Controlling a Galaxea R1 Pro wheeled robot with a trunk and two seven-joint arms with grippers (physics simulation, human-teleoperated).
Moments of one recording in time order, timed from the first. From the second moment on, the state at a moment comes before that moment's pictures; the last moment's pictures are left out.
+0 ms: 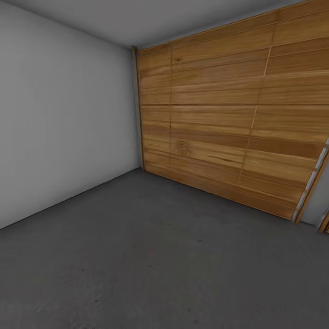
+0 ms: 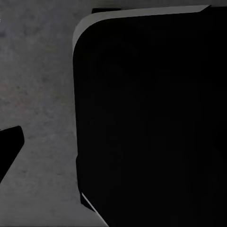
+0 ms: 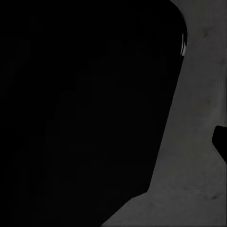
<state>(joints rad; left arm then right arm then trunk) 0.00 0.01 0.00 -0.04 0.00 -0.02 0.00 0.00 0.01 0.16 0.00 -0.01 -0.02 0.00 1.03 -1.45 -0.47</state>
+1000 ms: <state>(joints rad) 0.00 0.01 0.00 -0.04 0.00 -0.02 0.00 0.00 0.01 0.49 0.00 -0.01 -0.02 0.00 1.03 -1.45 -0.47</state>
